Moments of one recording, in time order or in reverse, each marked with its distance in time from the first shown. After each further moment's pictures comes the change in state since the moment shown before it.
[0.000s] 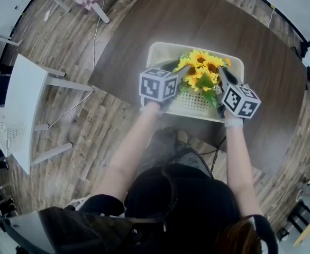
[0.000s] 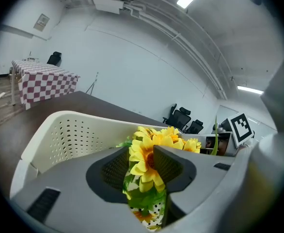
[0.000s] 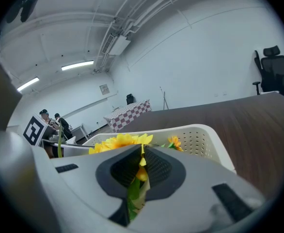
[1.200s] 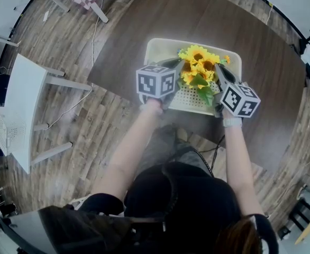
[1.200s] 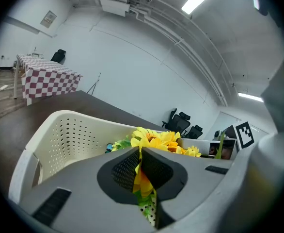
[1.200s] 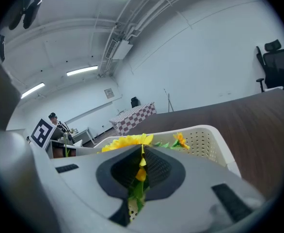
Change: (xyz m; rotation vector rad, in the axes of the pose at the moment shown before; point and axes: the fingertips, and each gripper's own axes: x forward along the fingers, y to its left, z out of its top) left arm -0.008 -0.012 0.009 -0.059 -0.036 -0.011; right arm -0.015 0.019 0.008 0.007 -0.037 0.064
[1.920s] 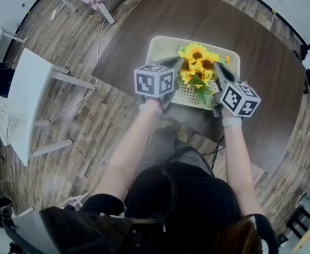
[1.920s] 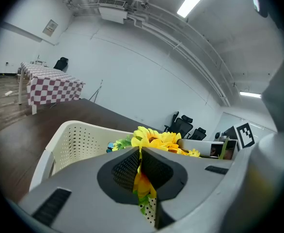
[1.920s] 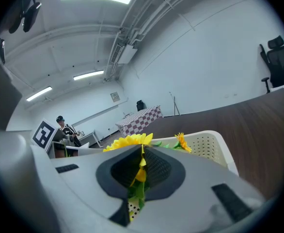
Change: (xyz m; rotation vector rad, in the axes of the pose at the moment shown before) left arm -0.026 -0.015 0.010 0.018 -0.057 0.045; right arm -0.017 0.022 0.012 -0.005 -0.041 0.075
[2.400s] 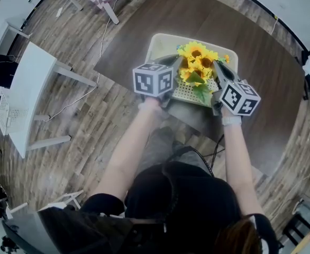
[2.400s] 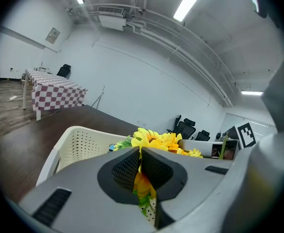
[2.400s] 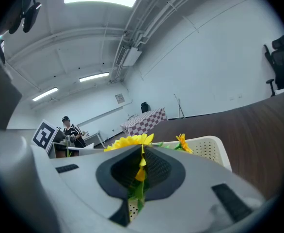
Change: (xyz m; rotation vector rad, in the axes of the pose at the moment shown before) left arm -0.018 -0.016 0.006 0.015 -0.065 0.042; right arm -0.016 0.012 0.009 -0.027 -0.025 0.052
